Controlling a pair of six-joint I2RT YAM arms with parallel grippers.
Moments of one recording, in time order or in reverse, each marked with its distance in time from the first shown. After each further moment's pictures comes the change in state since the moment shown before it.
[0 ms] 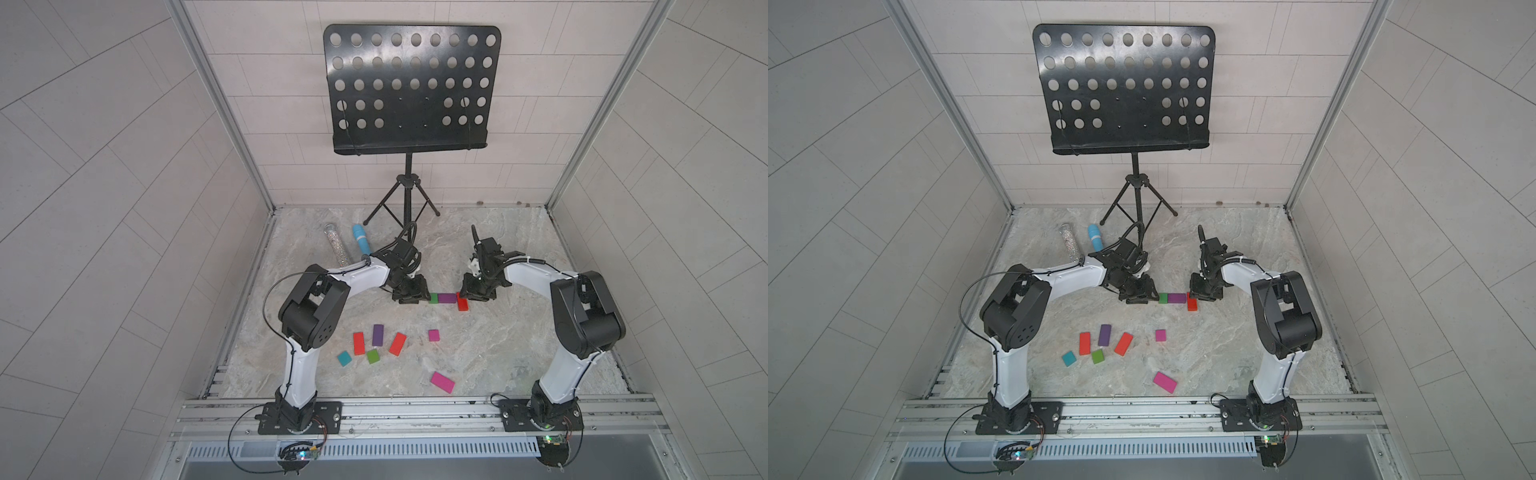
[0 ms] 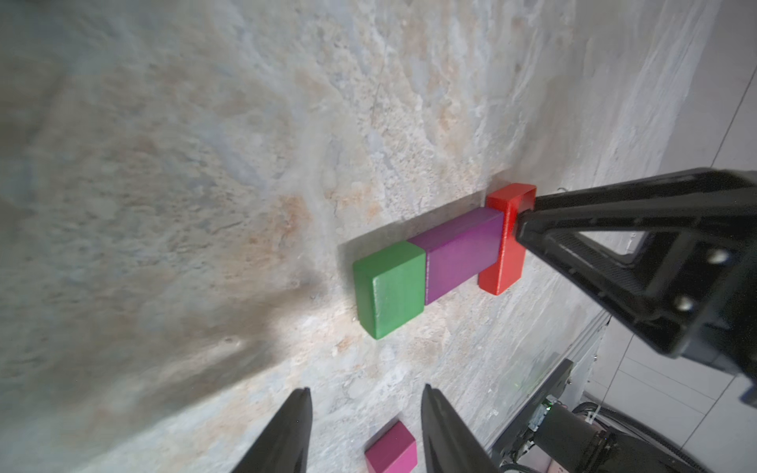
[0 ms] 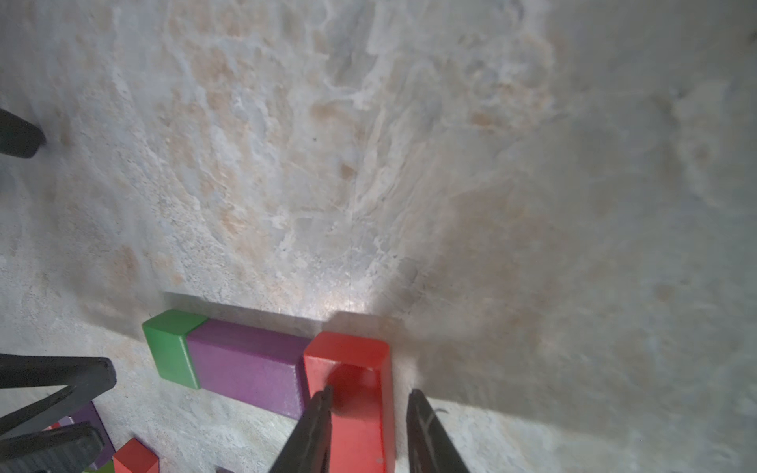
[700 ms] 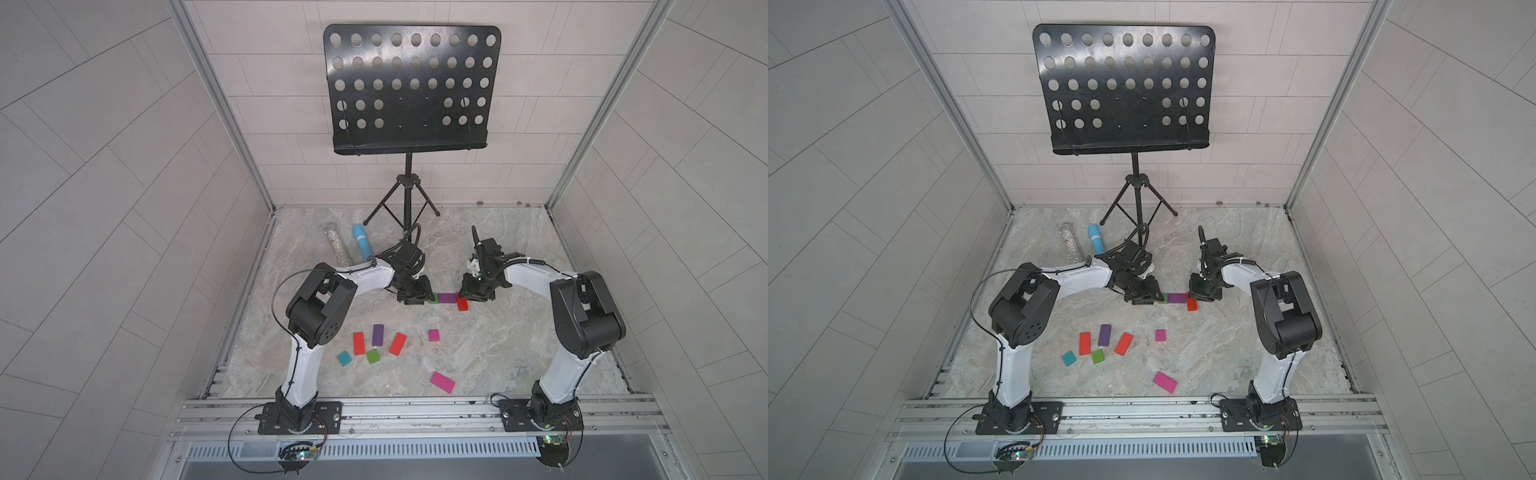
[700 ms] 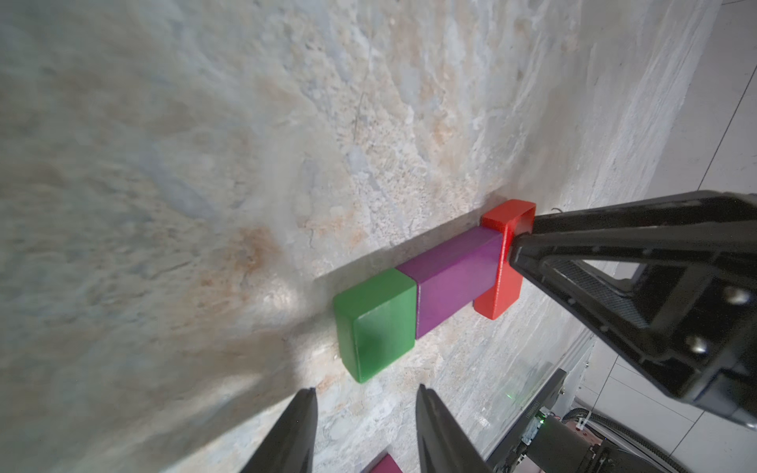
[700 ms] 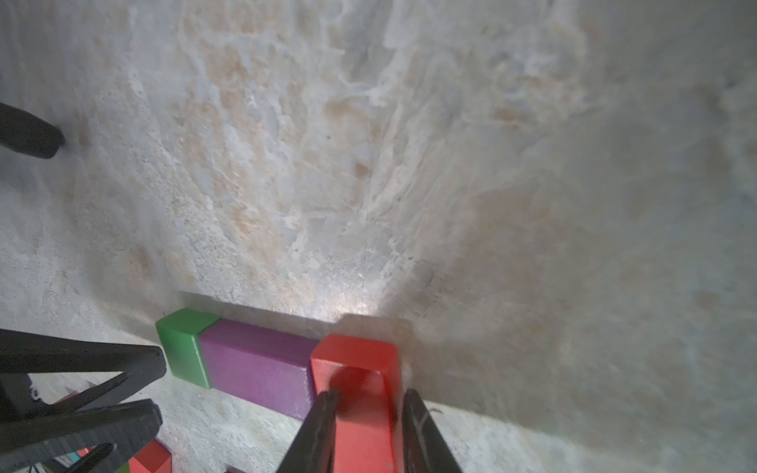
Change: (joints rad) left arm -0.019 0.051 0.021 0.043 0.007 -0.041; right arm 0.001 0.000 -0.013 0.026 -0.028 0.013
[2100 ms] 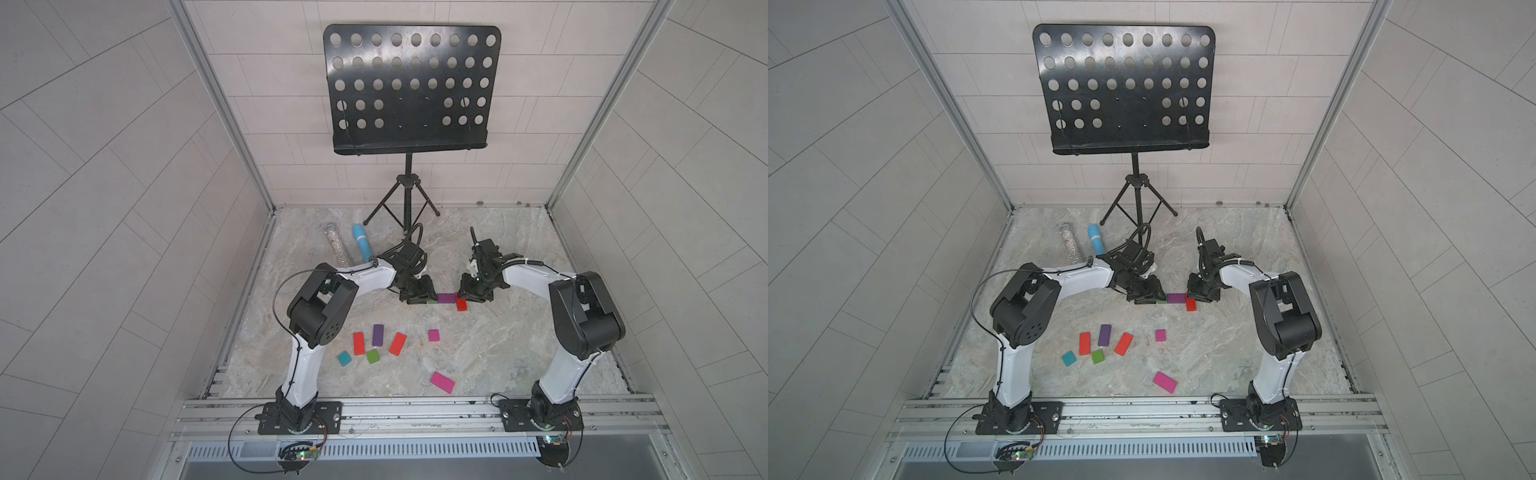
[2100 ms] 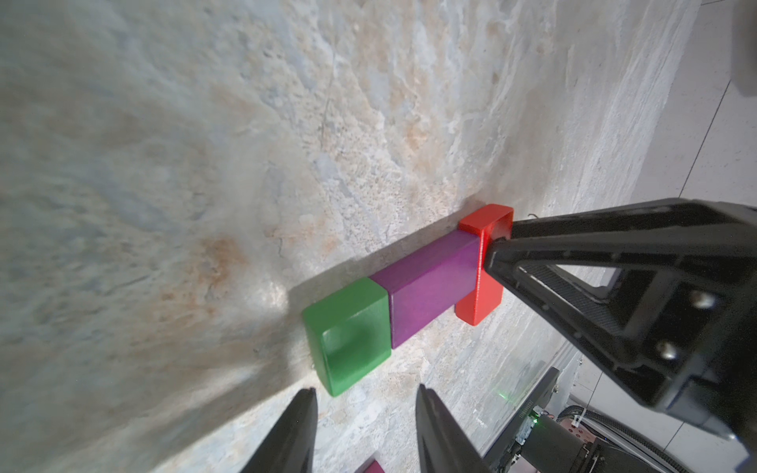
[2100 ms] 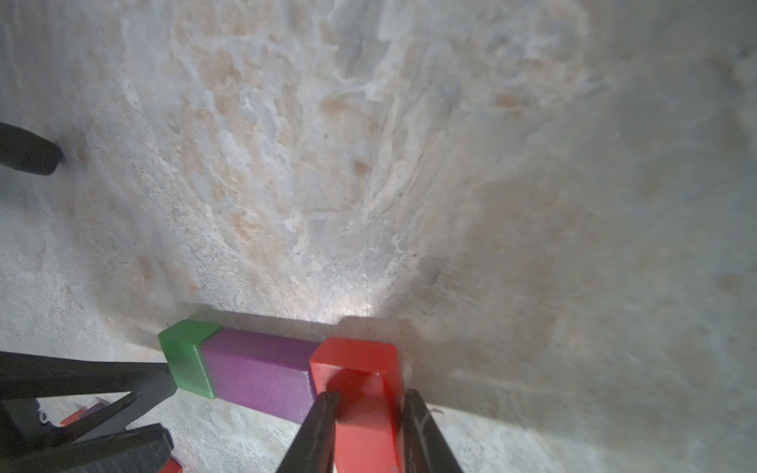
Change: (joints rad) left arm -0.010 0.005 0.009 0.019 0.007 -0.007; right arm 0.020 -0.002 -0.007 0.013 0.019 0.068
